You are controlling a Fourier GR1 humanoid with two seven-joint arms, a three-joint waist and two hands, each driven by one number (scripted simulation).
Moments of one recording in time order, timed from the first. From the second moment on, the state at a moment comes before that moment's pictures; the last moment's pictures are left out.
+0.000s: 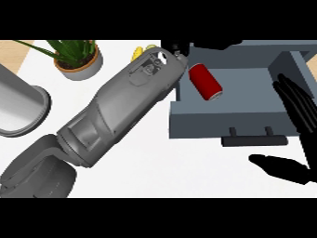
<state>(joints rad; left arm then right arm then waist) -1.44 0.00 -0.60 -0.45 0.70 0.84 -0.11 -0.04 -0.25 0.02 -2.01 0.77 0.10 -0.01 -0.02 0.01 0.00</state>
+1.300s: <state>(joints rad) -1.27 0.30 -0.64 -0.89 0.57 0.81 0.20 -0.43 -0.18 -0.02 -1.15 1.15 -0.40 -0.13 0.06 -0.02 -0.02</state>
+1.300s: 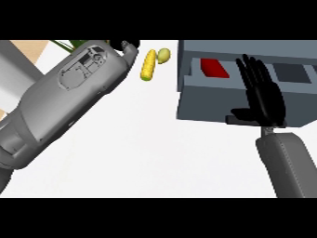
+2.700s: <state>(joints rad) -0.93 0.50 -0.62 -1.28 0.49 0.78 0.27 -1.00 -0.20 -0.22 -0.36 1.23 -0.73 -0.09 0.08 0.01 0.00</state>
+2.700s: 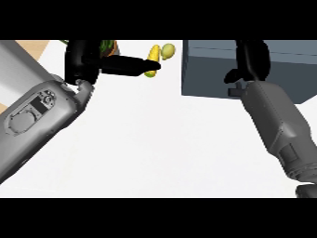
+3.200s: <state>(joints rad) -0.85 0.53 -0.61 -1.35 0.47 0.77 0.25 -1.08 -0.22 -0.26 -0.26 1.20 -0.71 -0.16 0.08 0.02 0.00</state>
